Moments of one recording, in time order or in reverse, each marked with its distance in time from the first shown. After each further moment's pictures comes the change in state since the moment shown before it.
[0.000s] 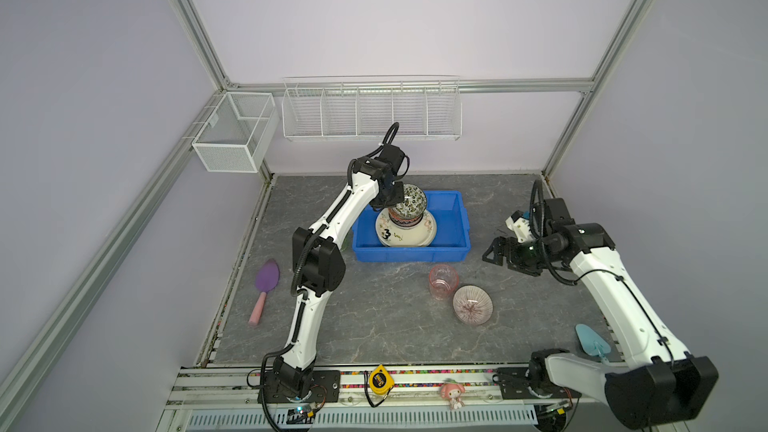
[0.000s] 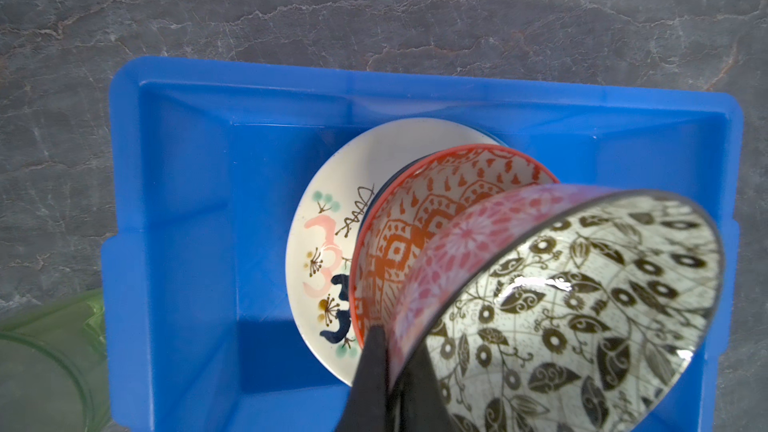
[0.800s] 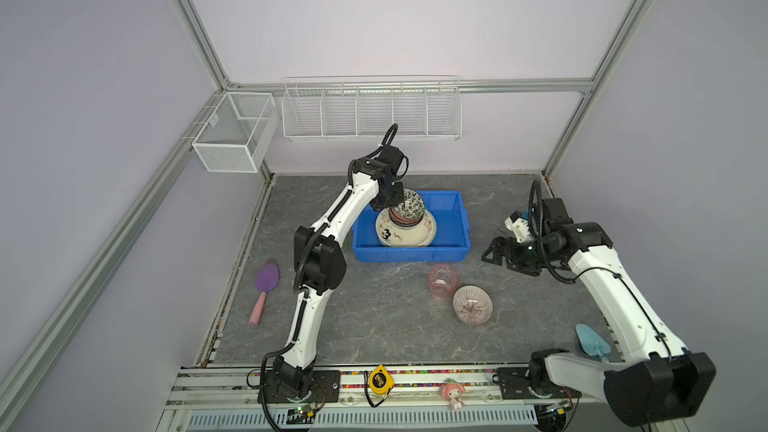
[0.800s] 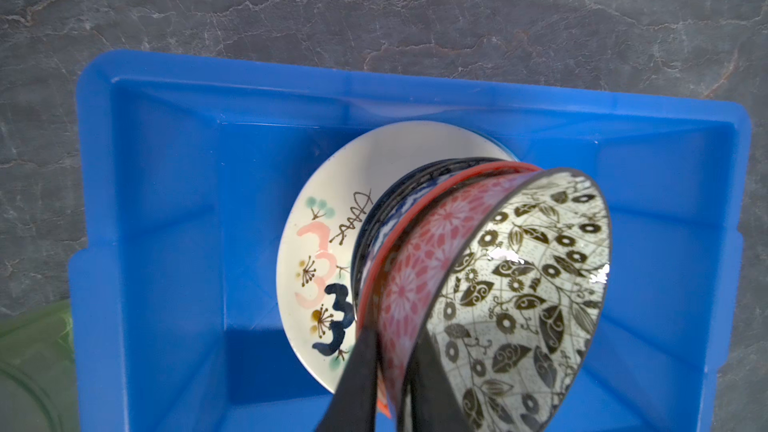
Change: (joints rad) left arm 0.008 0.024 0.007 0.009 0.026 -0.014; right arm -0.003 0.010 -0.004 0.004 -0.005 -0.004
